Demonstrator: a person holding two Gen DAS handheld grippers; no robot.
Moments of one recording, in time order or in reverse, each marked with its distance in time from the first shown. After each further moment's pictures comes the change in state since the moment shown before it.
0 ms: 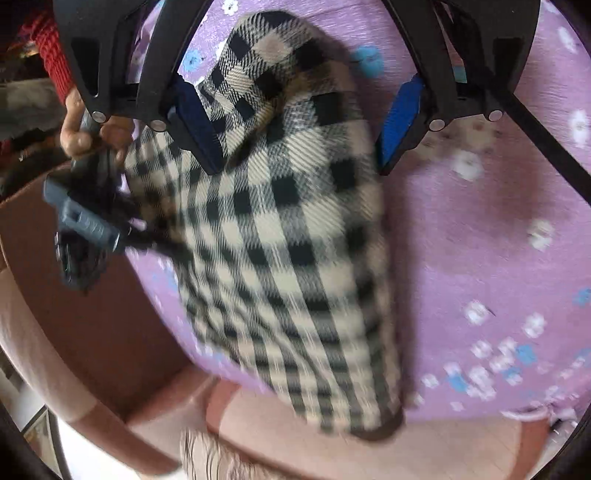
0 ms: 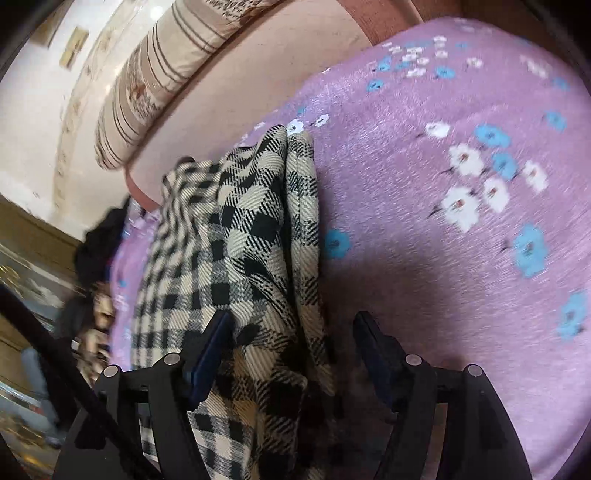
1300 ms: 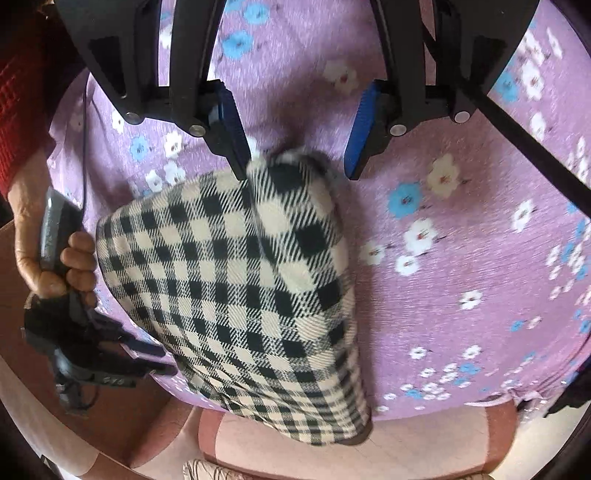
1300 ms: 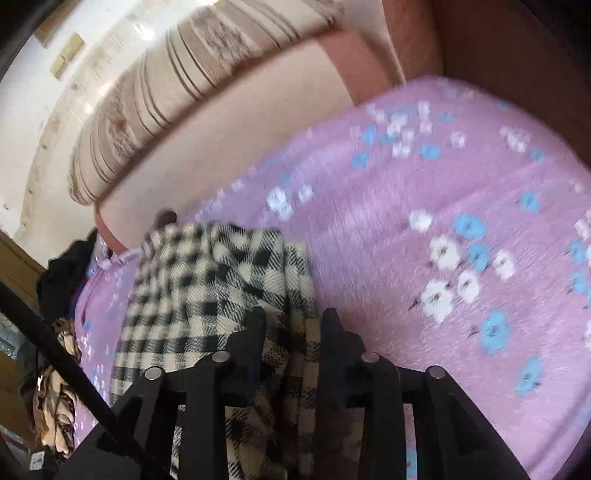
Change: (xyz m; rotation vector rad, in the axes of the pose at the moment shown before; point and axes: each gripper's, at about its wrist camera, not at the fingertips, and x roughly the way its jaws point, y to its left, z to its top) left arm -0.050 -0.030 -0.088 0.101 -0.020 0.232; right arm -0.017 0.042 0.027 -0.058 -0.216 -0.193
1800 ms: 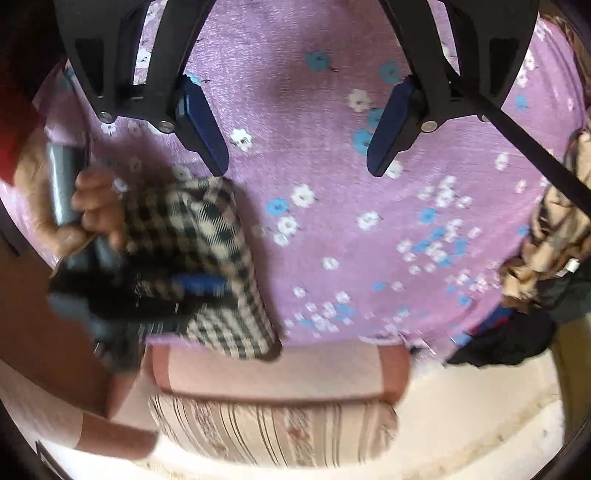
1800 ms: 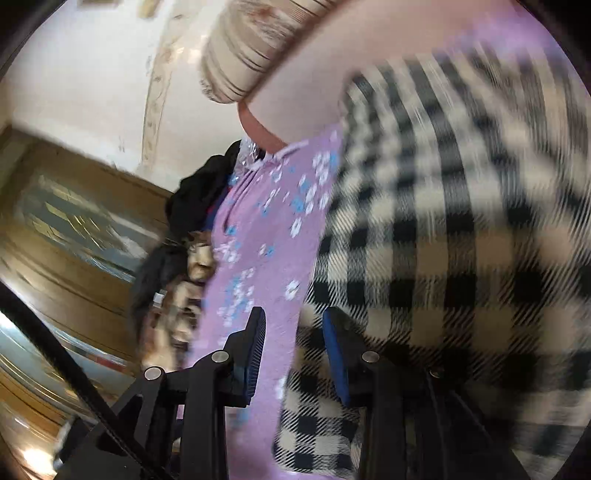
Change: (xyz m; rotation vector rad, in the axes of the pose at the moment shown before) left arm -0.113 0.010 -0.075 -0.033 -0.315 0.322; right arm 0.060 0.101 -0.091 0.013 0.362 0.609
